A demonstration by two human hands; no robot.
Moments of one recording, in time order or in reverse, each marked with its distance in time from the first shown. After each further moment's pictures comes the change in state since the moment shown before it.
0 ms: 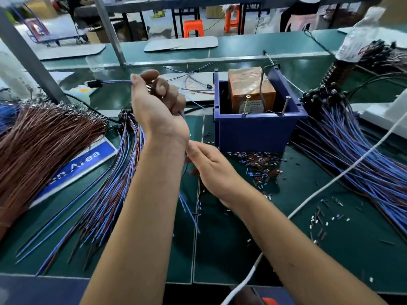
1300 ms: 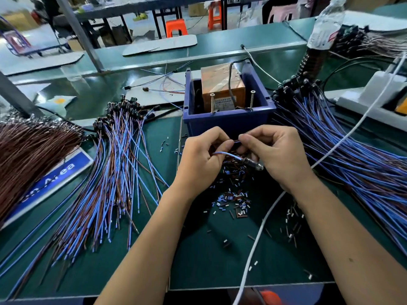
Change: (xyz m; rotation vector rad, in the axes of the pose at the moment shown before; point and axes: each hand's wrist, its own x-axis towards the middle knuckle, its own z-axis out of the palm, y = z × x) left_hand -0.047 -0.098 -0.059 1.271 -0.813 0.331; right_hand -0.040 0.032 -0.143 -0.027 0.415 -0.109
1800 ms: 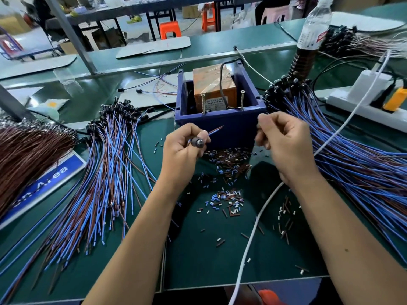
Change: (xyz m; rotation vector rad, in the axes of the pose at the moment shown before) left_hand 0.001 0.001 -0.011 -0.382 0.107 -0.223; right_hand 0.003 0.002 -0.021 0.000 0.222 -0.009
